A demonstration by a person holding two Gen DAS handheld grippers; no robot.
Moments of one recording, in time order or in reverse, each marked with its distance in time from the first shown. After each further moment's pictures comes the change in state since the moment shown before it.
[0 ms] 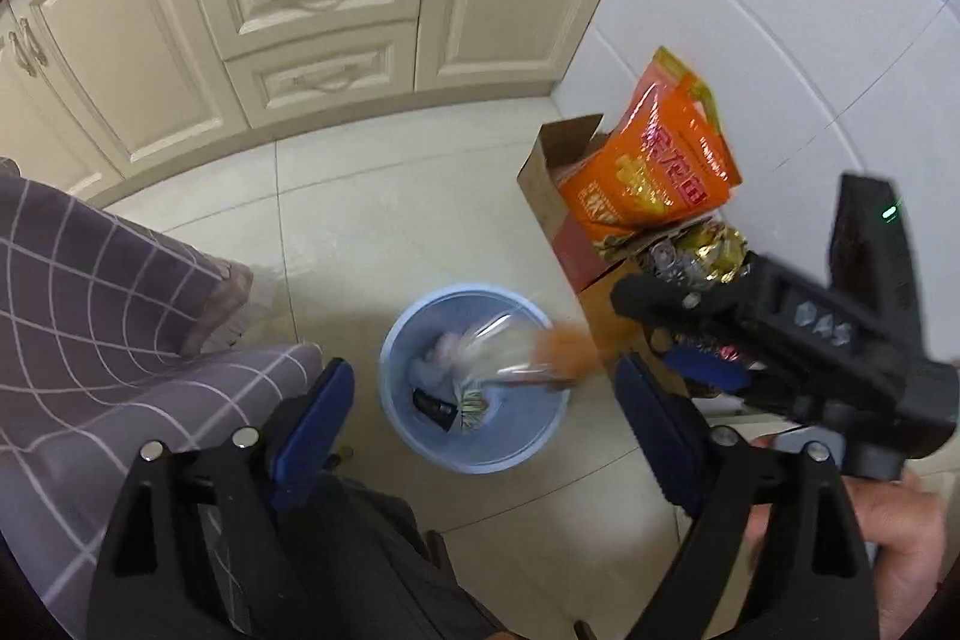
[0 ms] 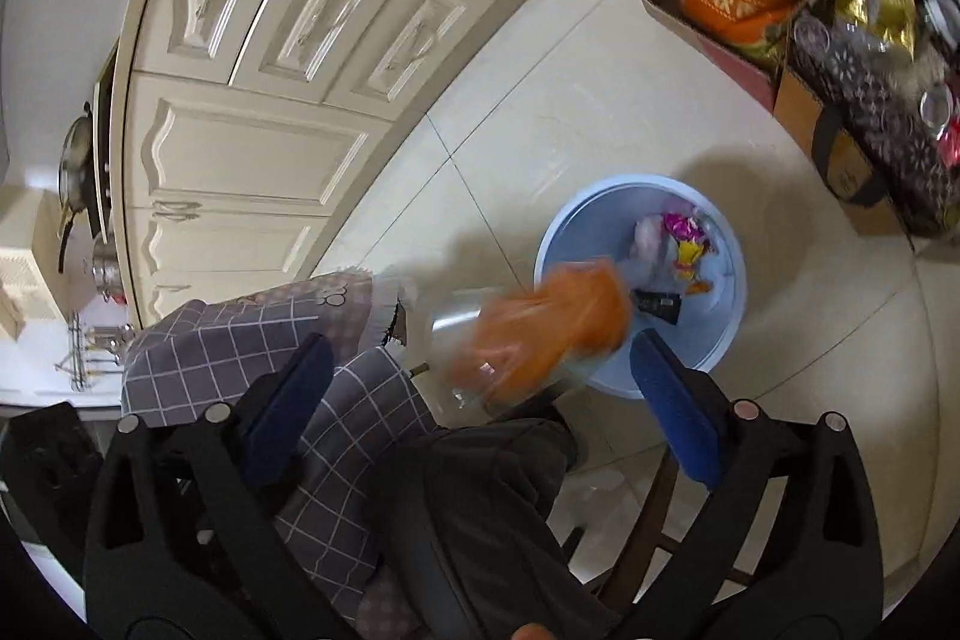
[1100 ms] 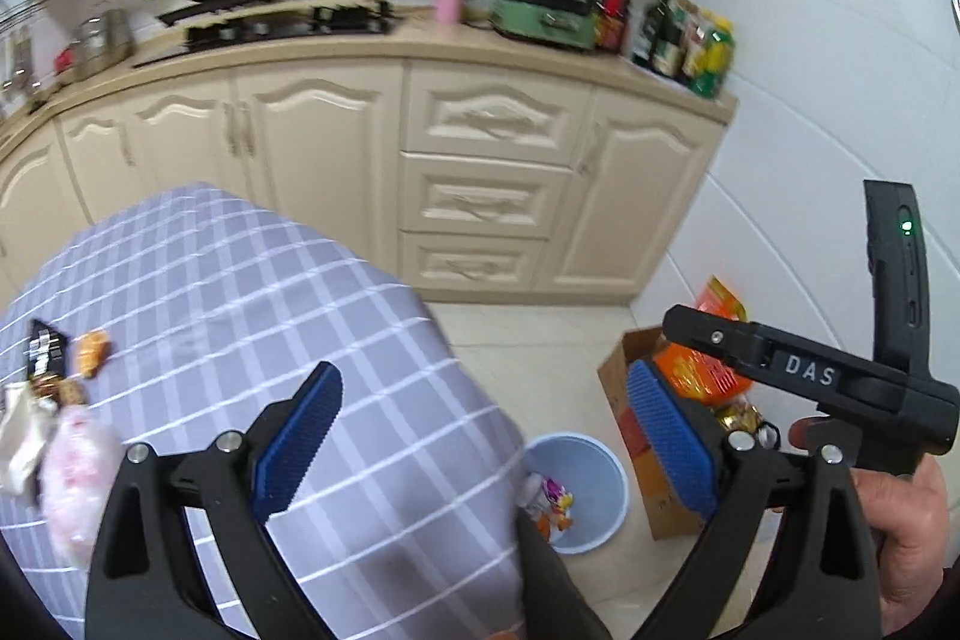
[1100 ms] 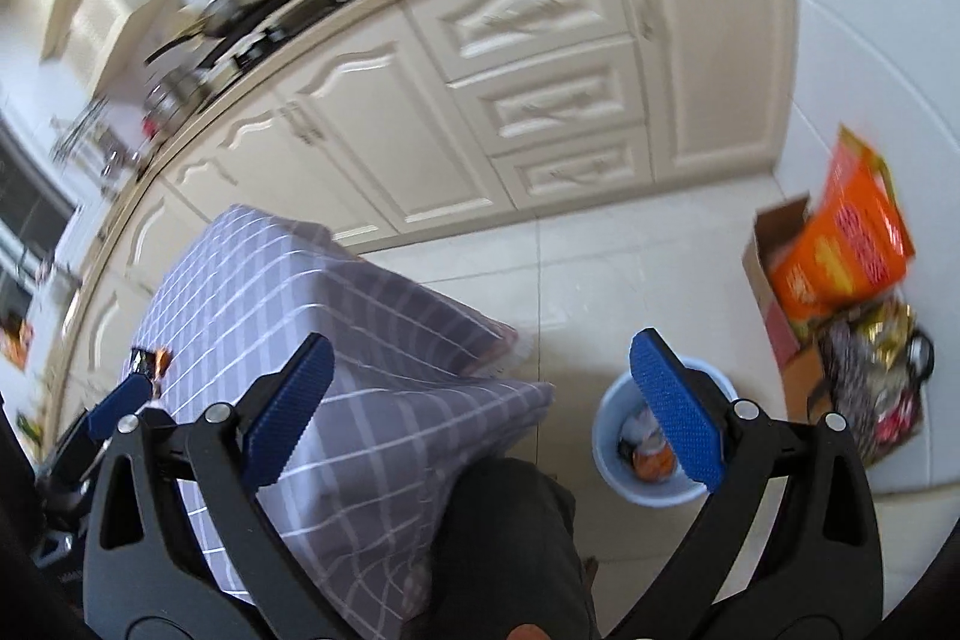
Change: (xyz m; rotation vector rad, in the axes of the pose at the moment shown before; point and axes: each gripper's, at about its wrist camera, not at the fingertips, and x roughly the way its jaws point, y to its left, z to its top) left arm -0.269 0.107 -0.078 -0.190 -0.508 0.178; right arm -0.099 0.254 -0.131 -0.706 -0.286 -0.054
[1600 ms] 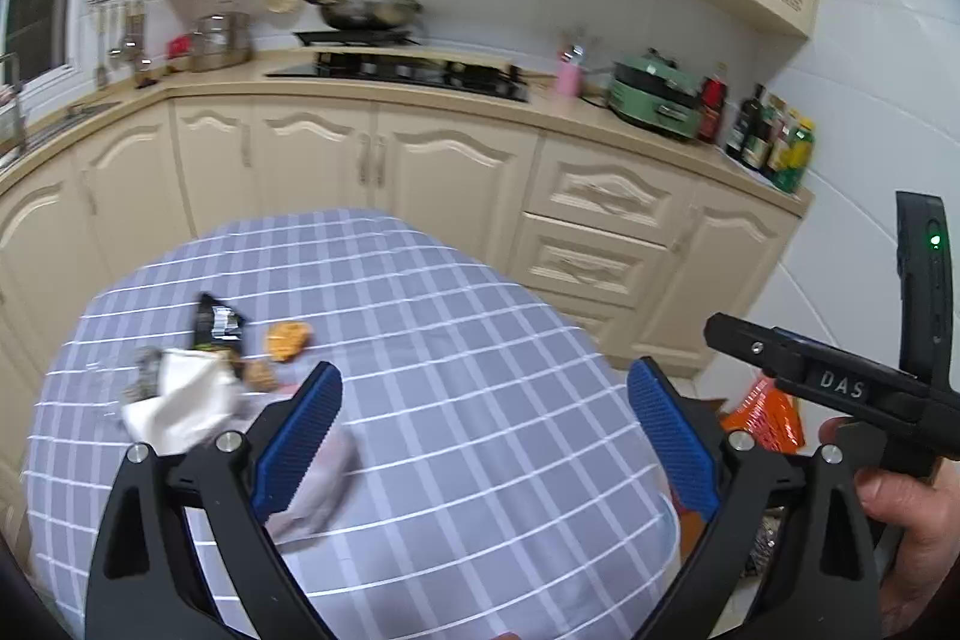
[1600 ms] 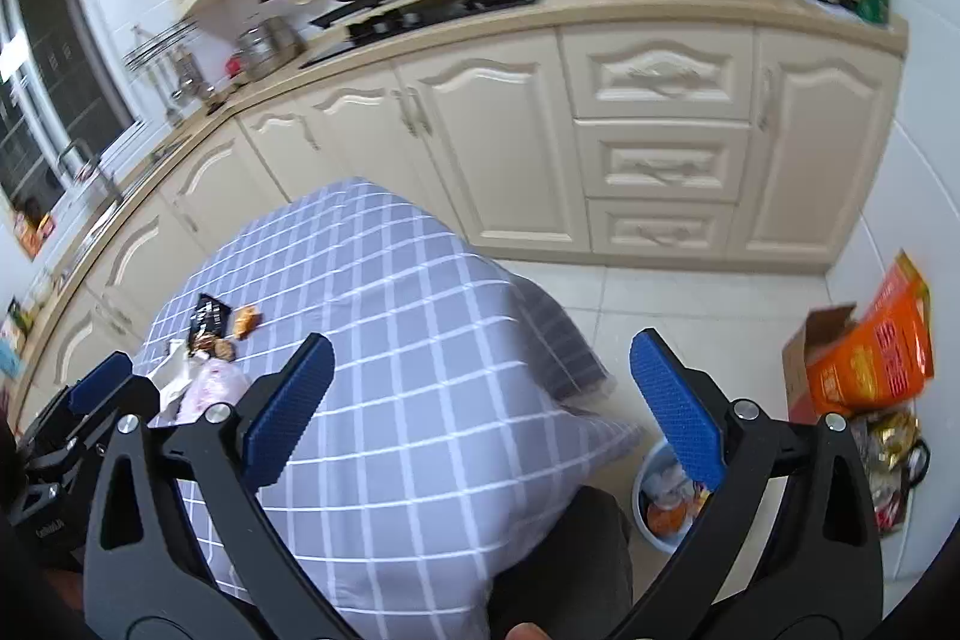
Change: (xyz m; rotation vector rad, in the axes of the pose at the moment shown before) left arm -0.096 0.107 -0.017 -0.151 -0.147 0.170; right arm -0.012 0.128 -0.010 -0.247 -0.053 0.100
